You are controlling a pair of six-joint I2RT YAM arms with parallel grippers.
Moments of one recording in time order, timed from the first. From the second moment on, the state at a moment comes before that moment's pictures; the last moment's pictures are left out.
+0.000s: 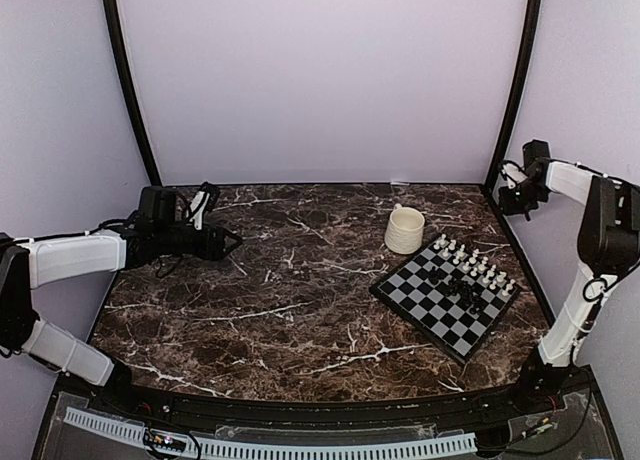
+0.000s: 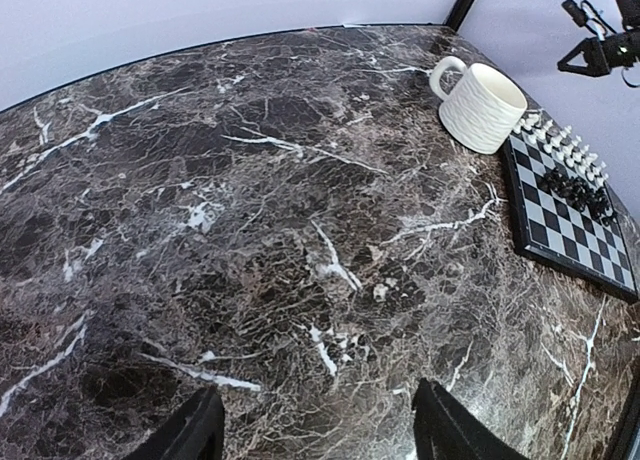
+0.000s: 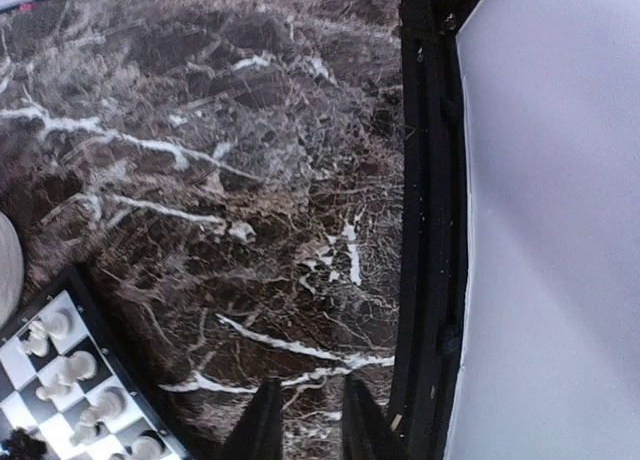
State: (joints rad) left arm -0.34 1.34 0.75 0.00 0.36 -0.08; right arm -0.17 1.80 1.44 -0.60 -0.11 -0.26
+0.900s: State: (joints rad) left arm -0.44 1.39 0.78 -0.03 0.43 -0.03; right arm -0.18 2.09 1.51 -0.84 -0.24 -0.47
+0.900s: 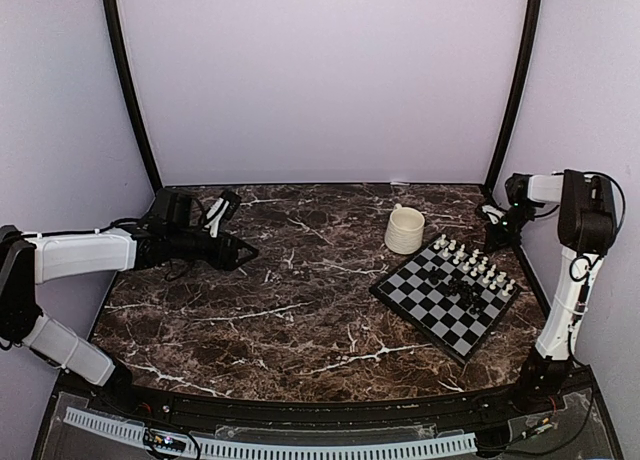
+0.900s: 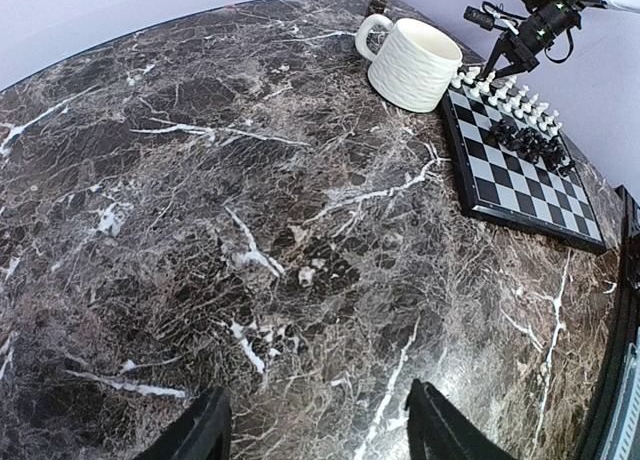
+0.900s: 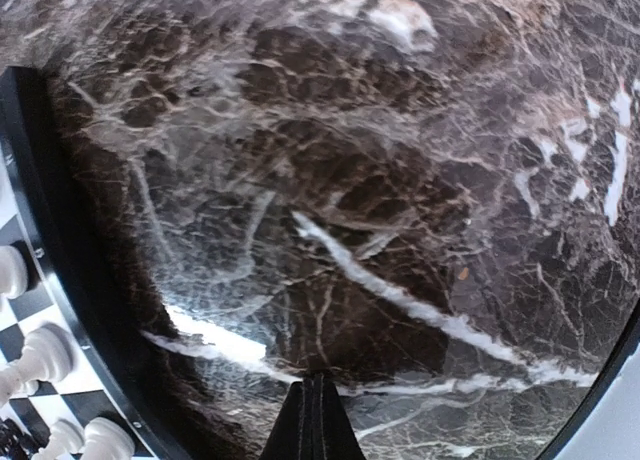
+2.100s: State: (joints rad) left arm -0.44 1.40 0.80 -0.03 0.44 -0.03; right arm 0.04 2.08 1.44 -0.91 -0.52 -0.57
